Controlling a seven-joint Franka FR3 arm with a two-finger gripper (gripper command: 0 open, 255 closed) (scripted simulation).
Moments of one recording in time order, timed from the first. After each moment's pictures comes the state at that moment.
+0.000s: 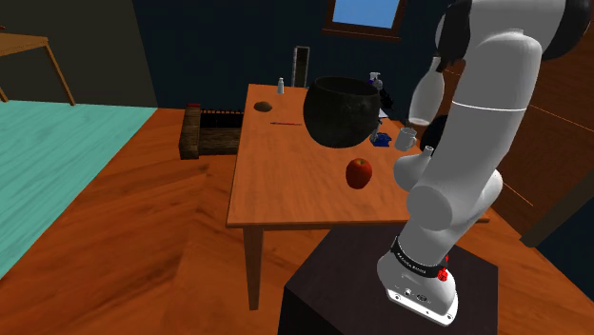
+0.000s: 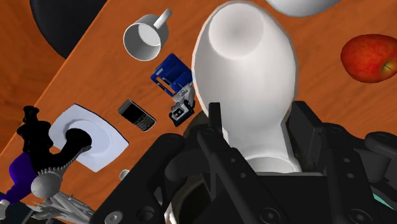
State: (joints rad) arm -0.38 0.20 -1.05 -1.38 0.27 1.49 -1.42
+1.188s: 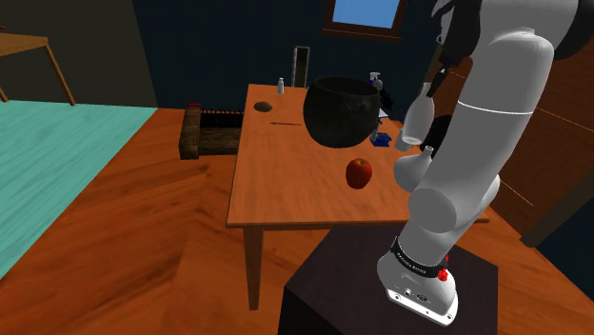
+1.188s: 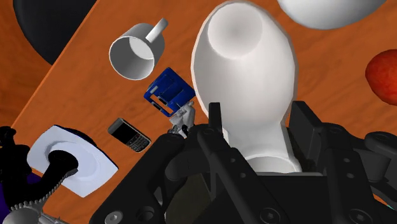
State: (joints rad) arm -0.32 0.14 -1.05 -1.67 0.23 1.75 -1.43
